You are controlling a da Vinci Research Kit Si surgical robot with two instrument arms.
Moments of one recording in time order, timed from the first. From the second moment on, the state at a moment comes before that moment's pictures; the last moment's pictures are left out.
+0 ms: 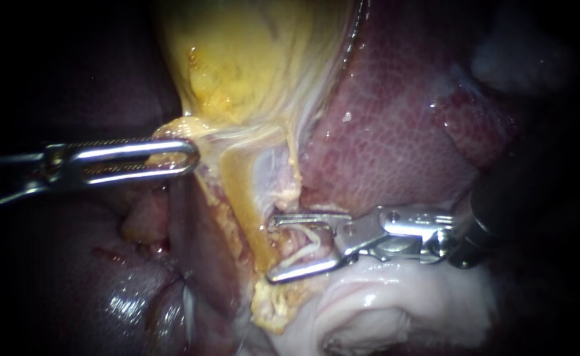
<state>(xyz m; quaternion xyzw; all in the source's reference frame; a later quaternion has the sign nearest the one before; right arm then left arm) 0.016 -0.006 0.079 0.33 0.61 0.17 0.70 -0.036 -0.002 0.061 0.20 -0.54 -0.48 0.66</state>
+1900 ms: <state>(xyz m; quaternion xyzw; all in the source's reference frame) 0.019 -0.009 0.081 0.47 0.58 0.12 0.66 -0.039 0.000 0.072 0.20 -0.53 -0.45 0.69</state>
